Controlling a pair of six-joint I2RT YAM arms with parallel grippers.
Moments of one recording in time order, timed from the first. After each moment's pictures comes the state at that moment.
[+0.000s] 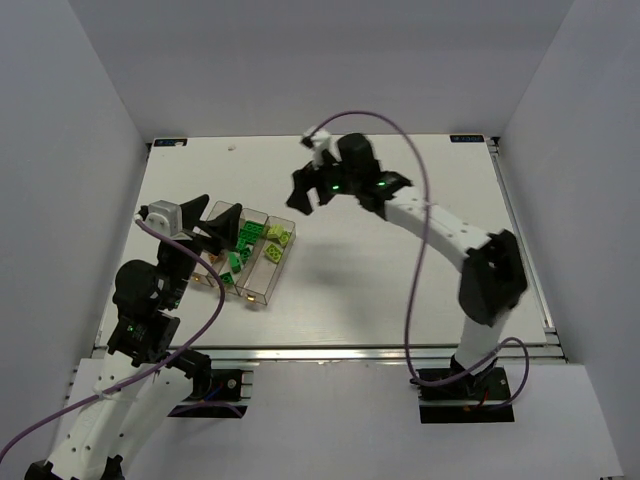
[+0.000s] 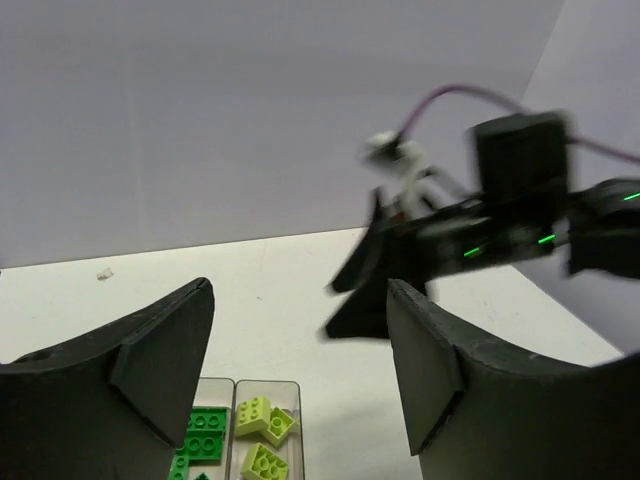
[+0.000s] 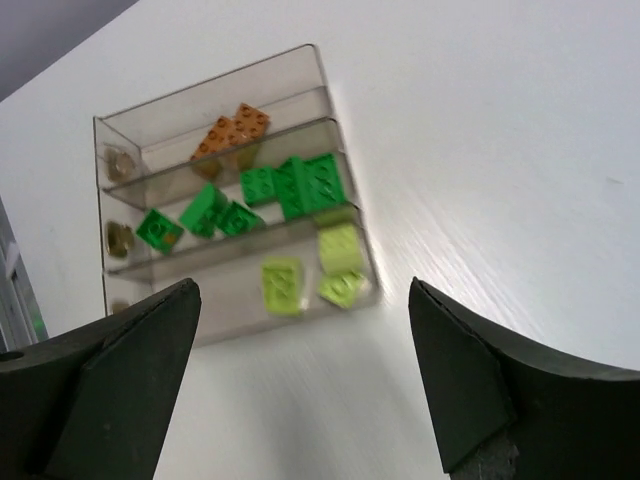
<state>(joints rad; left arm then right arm) -0.42 0.51 0.73 0.07 -0.05 -0.14 0.74 1.93 1.67 -0.19 -0.39 0.05</state>
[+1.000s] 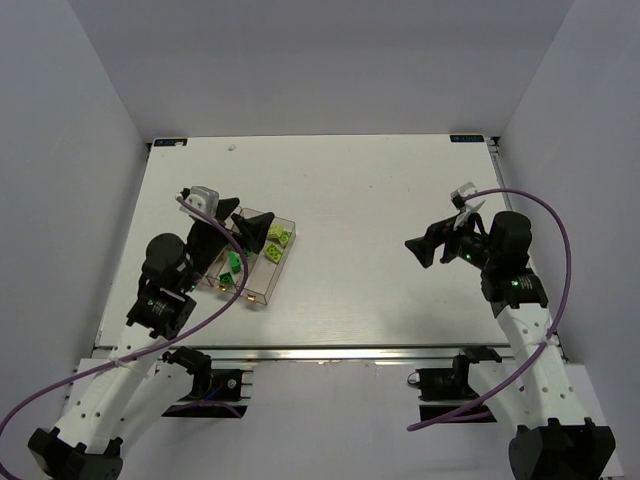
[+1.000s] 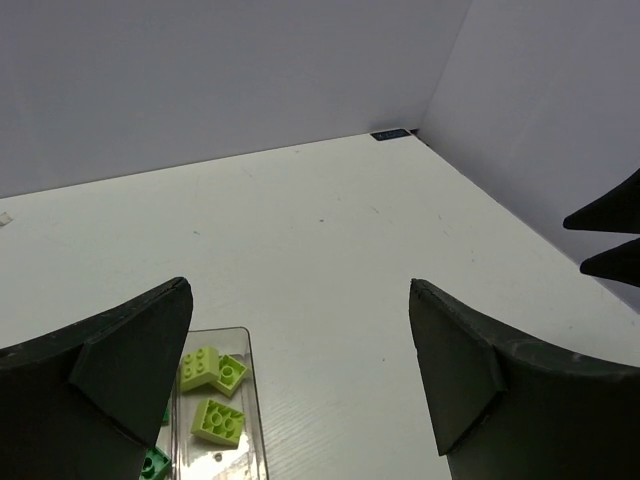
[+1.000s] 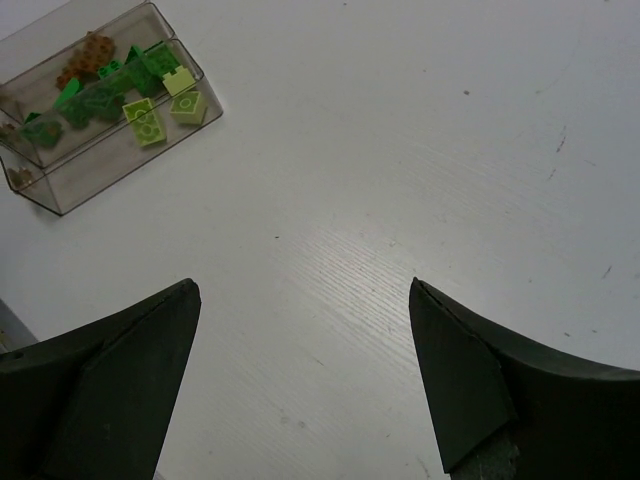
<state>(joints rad) -0.44 0.67 0.72 0.08 0.11 -0.18 0.07 0.78 0.71 -0.27 -0.65 -0.09</state>
